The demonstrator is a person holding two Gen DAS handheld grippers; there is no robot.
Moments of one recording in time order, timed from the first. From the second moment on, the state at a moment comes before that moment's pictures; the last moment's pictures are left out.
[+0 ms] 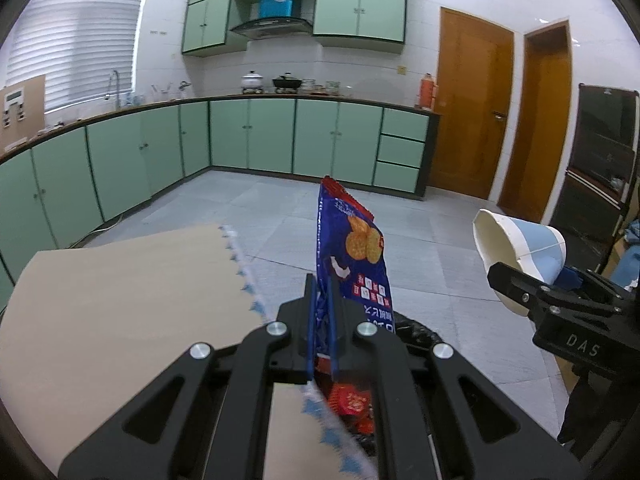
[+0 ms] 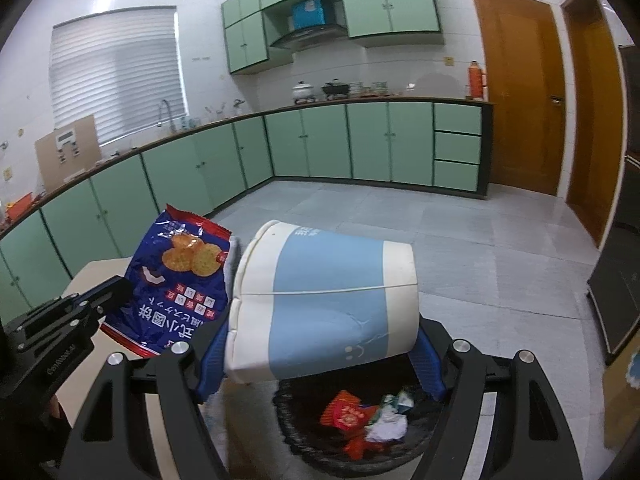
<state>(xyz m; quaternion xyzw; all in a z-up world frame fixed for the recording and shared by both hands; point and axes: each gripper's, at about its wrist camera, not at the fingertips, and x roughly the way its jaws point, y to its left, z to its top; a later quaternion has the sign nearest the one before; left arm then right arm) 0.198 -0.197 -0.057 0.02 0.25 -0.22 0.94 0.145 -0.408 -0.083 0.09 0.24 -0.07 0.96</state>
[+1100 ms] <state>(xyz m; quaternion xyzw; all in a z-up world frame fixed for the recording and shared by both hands) 0.288 -0.321 -0.148 0.06 0.33 -0.26 0.91 0.194 -0.502 -0.190 0.11 0.32 -0.14 0.93</state>
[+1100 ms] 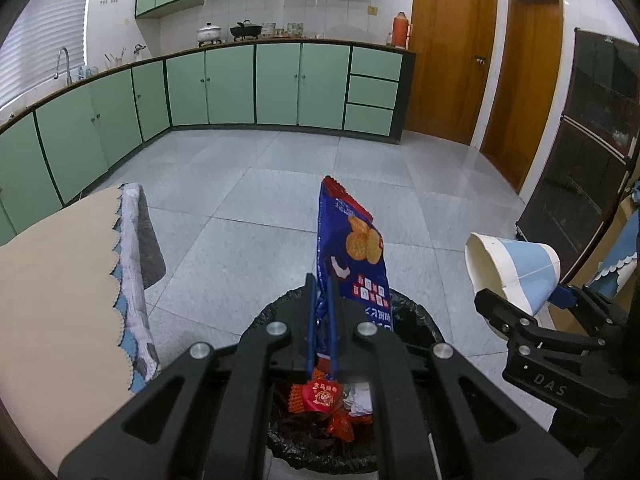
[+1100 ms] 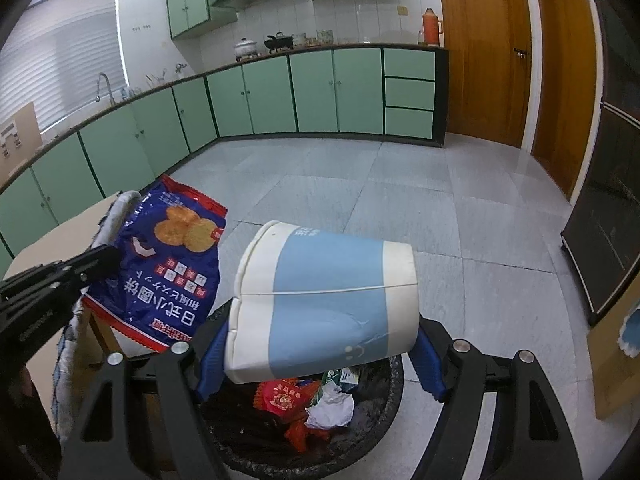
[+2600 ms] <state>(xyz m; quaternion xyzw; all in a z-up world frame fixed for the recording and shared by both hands) 0.232 -0.243 -0.081 0.03 0.27 -0.21 0.94 0.143 -0.455 -0.122 0.11 0.28 -0.13 0.95</state>
